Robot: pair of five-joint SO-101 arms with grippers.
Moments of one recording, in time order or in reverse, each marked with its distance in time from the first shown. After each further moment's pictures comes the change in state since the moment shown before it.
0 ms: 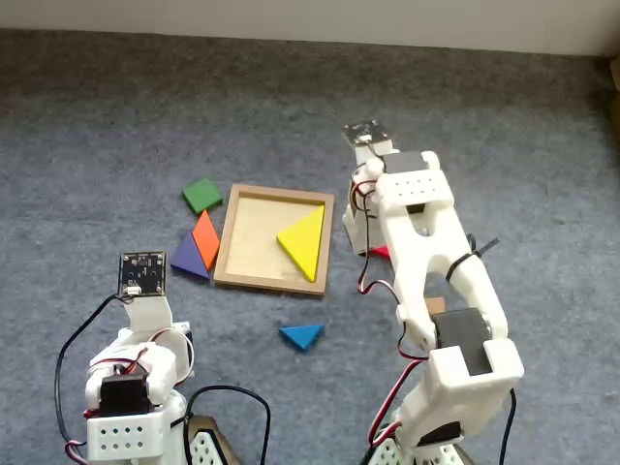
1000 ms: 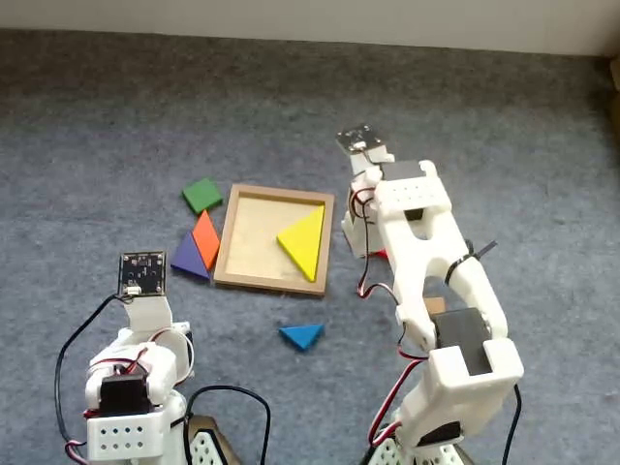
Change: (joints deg) left arm 0.0 0.0 0.0 0.0 0.0; right arm -0.1 0.0 4.4 -6.3 4.1
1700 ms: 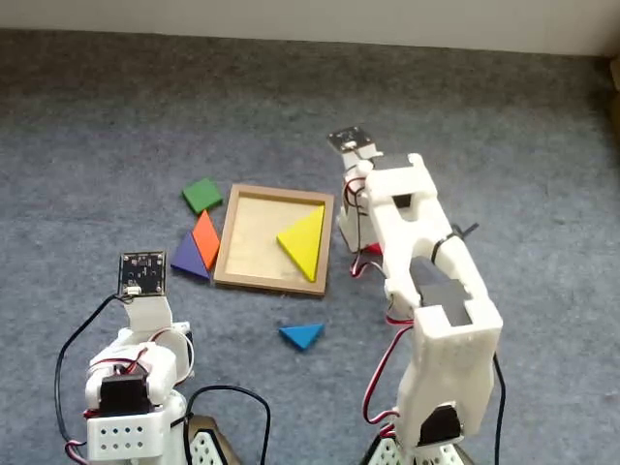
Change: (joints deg) left arm 0.0 0.0 0.0 0.0 0.0; right arm 0.1 14.5 -11.8 -0.4 2.4
